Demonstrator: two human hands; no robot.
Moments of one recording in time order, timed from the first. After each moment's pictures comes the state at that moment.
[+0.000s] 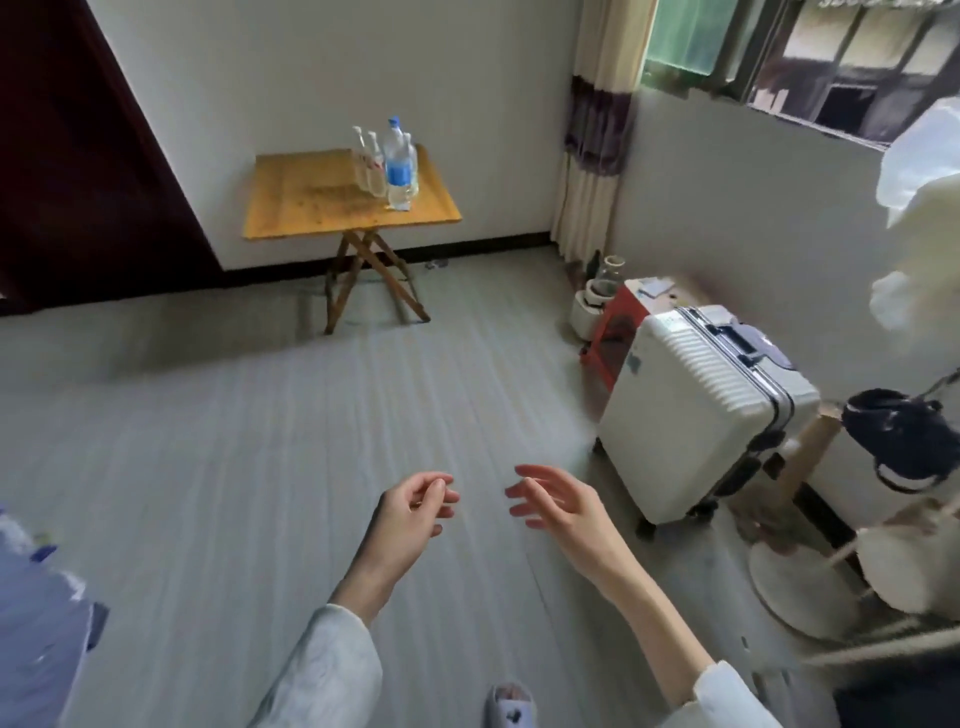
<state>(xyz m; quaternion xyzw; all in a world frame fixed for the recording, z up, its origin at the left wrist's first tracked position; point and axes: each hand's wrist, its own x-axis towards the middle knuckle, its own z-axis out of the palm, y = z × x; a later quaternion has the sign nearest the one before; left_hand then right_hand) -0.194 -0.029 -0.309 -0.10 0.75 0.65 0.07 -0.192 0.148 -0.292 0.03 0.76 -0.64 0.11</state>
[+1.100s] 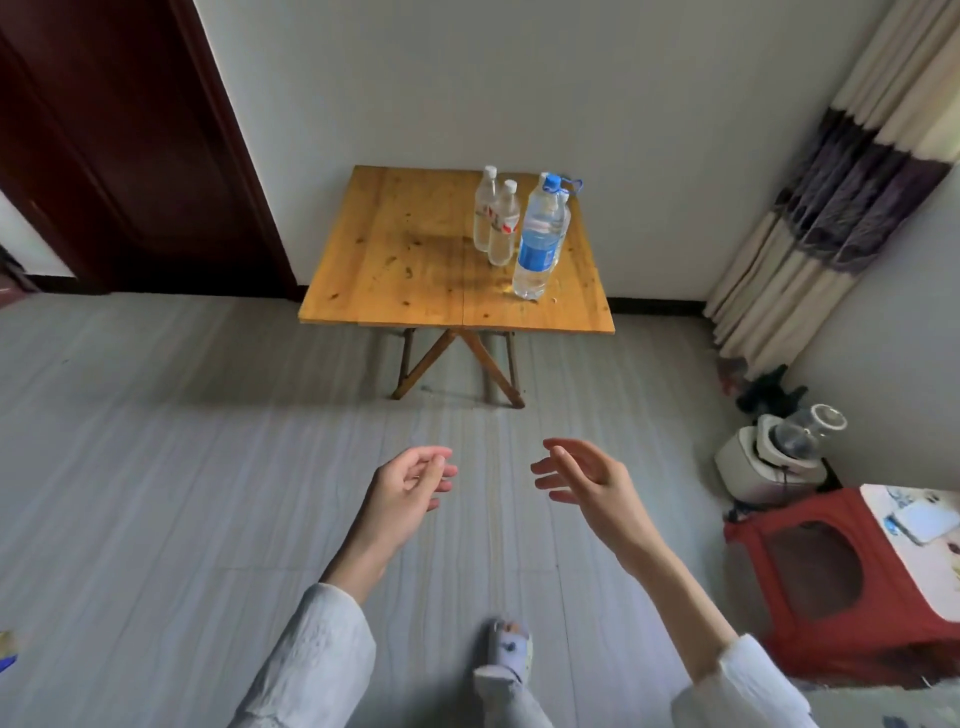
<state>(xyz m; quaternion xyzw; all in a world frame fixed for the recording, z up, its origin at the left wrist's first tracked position) -0.856 -0.258 -0.307 -0.19 0.73 0.66 -0.02 -0.917 -0.064 -0.301 -0.05 0.77 -0.61 0.16</state>
